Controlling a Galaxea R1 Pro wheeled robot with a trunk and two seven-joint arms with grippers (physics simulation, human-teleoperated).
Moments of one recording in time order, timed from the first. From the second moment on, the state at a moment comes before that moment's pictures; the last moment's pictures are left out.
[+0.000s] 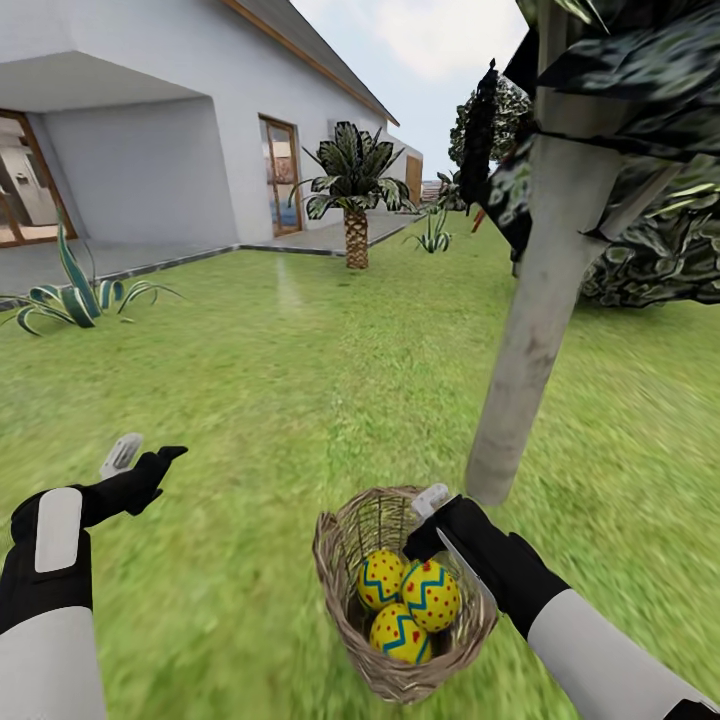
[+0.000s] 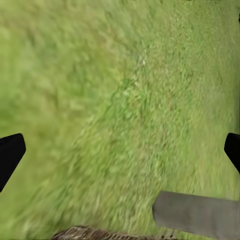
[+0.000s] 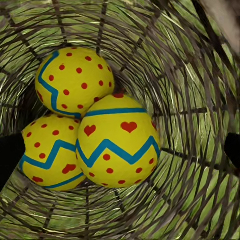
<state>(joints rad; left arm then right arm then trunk) -0.66 0.06 0.62 -1.24 0.78 0.94 0.23 -0.72 -0.06 0.59 -0.94 -0.07 0.93 0.14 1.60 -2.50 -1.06</state>
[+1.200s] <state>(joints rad) -0.64 0.11 0.62 -1.22 0.79 1.00 -0.48 -0.72 -0.06 0.59 -0.82 -0.07 0.94 0.14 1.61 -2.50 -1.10</state>
